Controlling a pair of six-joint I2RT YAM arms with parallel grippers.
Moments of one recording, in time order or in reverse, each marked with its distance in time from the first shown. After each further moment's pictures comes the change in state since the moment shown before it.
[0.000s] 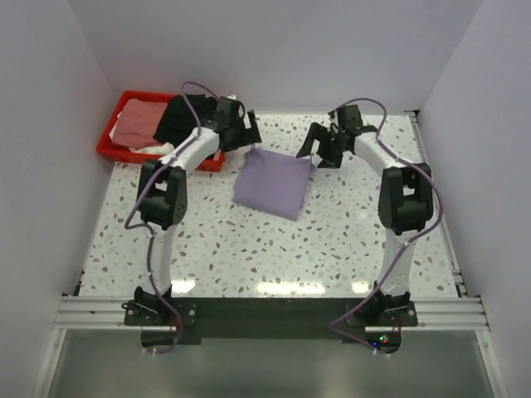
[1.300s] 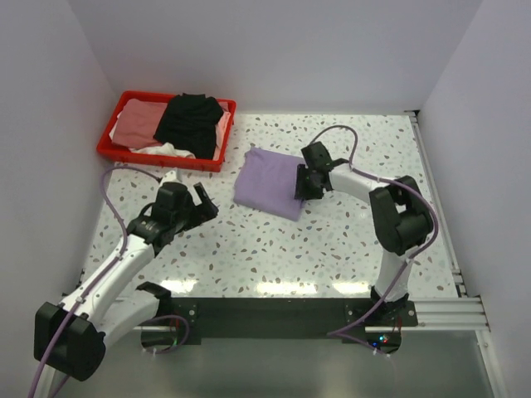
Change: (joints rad) left arm -0.008 -1.263 -1.229 -0.010 -0.132 -0.159; right arm 0.259 -0.187 -0.402 0.119 0.411 0.013
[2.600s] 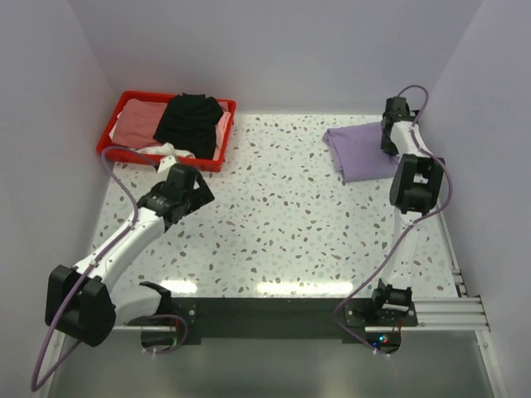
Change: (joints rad) left arm 0.001 0.209 0.169 -0.082 -0.244 -0.051; right arm -0.544 0.543 0.852 -0.277 0.388 -0.483
